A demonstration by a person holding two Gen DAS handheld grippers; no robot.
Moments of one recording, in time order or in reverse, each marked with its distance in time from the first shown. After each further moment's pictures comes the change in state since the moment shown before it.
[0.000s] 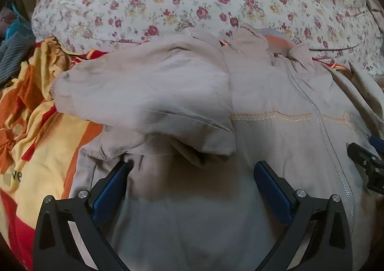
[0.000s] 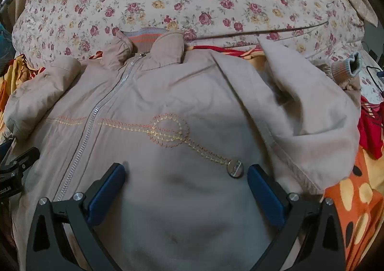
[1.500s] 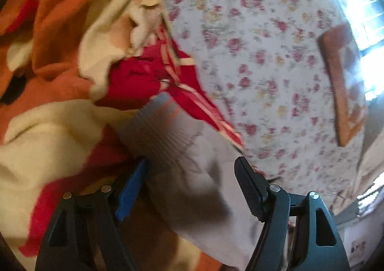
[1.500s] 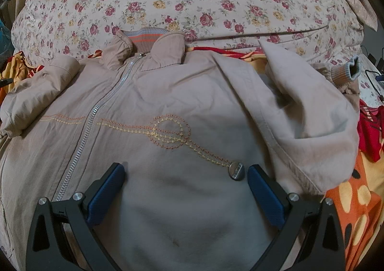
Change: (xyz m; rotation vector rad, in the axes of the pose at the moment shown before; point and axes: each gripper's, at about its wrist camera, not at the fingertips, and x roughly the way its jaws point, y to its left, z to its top) left arm 0.069 0.276 0.056 -0.836 -0.062 -0.419; right arm 0.002 0.000 0.005 -0.017 -0.007 -0.016
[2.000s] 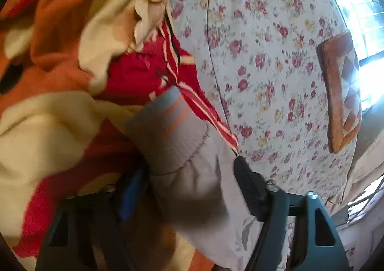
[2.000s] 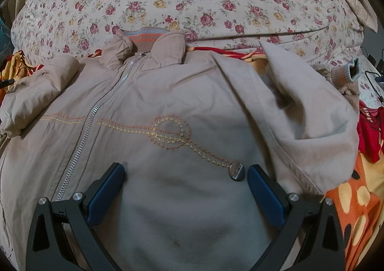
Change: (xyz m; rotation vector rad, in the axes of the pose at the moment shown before) left arm -0.005 0.004 -0.002 -0.042 -0.011 -0.070; right arm 0.001 0.001 0.000 -0.007 -0.001 -0.005
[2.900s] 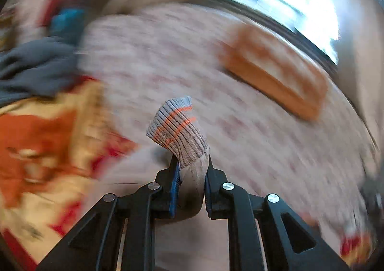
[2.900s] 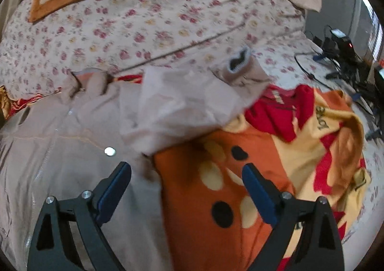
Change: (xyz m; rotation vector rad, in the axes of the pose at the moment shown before) left arm -0.067 -0.177 -0.107 0.585 -0.380 0.076; right arm -0.096 -0.140 -0.028 0.177 -0.071 -0.142
